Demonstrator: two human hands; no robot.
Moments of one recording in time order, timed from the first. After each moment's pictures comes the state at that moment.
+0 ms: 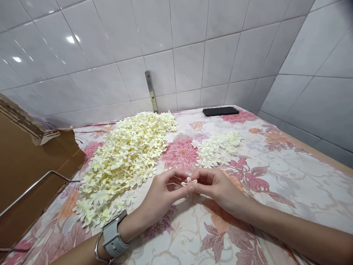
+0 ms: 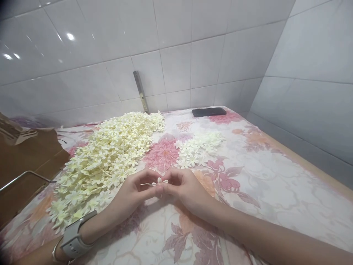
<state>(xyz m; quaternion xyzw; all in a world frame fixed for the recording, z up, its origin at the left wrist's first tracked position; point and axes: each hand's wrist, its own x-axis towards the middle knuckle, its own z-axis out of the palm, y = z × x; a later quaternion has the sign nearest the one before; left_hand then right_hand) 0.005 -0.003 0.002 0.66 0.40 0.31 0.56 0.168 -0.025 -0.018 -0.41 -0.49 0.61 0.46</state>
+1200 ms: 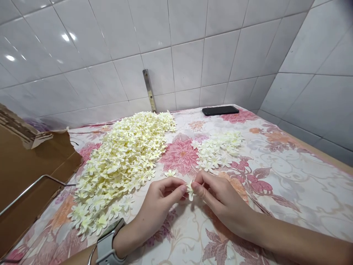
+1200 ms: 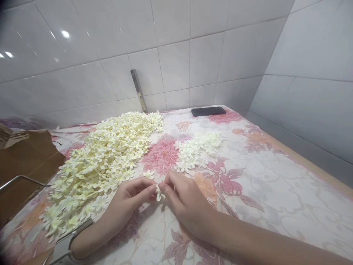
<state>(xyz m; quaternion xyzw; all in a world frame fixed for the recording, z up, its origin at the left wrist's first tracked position) 0.003 -0.009 0.004 0.60 0.42 0.32 0.60 0.169 -0.036 -0.014 -0.51 -0.69 0.34 0.39</state>
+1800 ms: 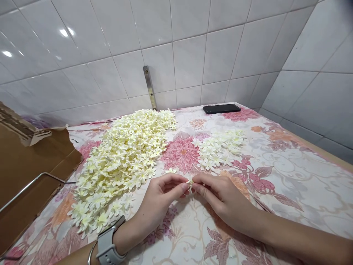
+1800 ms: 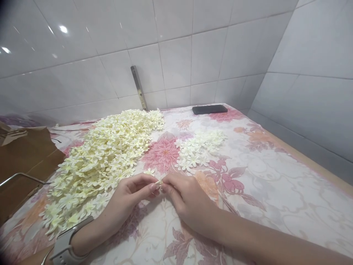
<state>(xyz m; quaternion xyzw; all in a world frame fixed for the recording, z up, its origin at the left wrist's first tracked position) 0.003 -0.006 0.002 0.57 0.44 0.33 0.61 0.172 -0.032 -0.015 -0.48 -0.74 0.31 0.36</state>
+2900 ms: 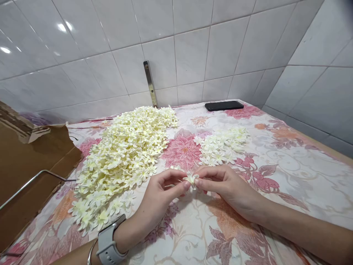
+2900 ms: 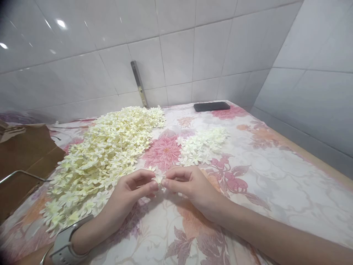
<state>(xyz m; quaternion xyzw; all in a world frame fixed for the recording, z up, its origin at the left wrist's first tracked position) 0.003 -0.003 0.001 0.53 0.46 0.35 0.62 0.178 -0.021 -0.011 -0.43 -0.50 0.62 0.43</state>
